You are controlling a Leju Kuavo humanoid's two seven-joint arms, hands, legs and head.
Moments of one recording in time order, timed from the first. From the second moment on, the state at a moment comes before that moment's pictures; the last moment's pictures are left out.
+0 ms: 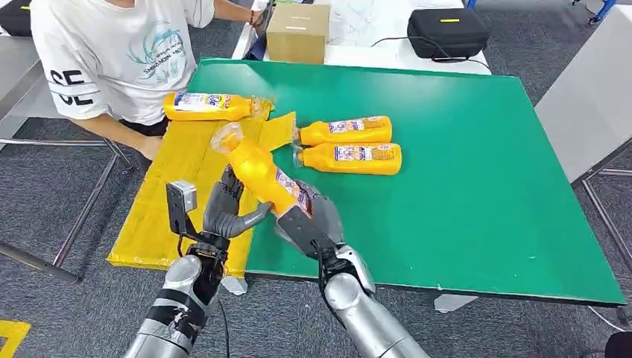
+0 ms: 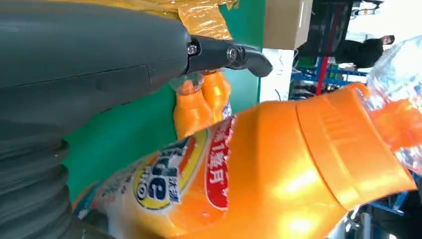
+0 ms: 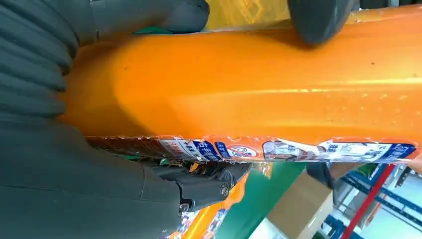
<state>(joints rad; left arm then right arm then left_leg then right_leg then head) -0.30 -0.22 -0.15 -1.04 0.12 -0.12 -0.42 -0.39 0.28 0.54 -0.92 0.50 -0.27 -0.25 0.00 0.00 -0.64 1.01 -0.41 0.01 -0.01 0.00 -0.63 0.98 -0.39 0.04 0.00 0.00</state>
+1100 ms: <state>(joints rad) -0.27 -0.19 -0.17 -1.05 0.21 -0.26 -0.37 -0.45 0.29 0.63 -0.78 0.54 -0.22 -0.19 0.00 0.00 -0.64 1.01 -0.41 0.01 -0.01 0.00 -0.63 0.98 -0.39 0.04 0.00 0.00</state>
